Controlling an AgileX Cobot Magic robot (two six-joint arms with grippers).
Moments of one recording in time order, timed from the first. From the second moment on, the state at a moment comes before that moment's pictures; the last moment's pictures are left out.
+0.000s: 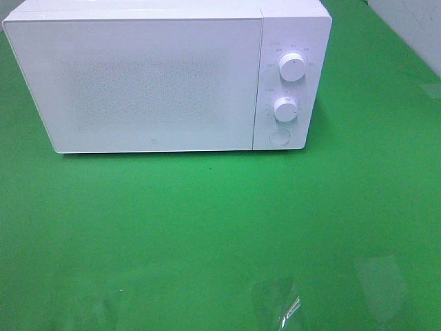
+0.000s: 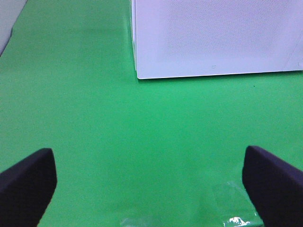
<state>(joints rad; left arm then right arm) 0.00 0.00 -0.50 -0.16 1.04 0.12 0.11 0.27 -0.52 -0.06 0.76 0.16</state>
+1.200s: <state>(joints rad) 0.00 0.00 -0.50 -0.16 1.04 0.12 0.11 0.93 -0.40 -0.11 -0.20 0.16</state>
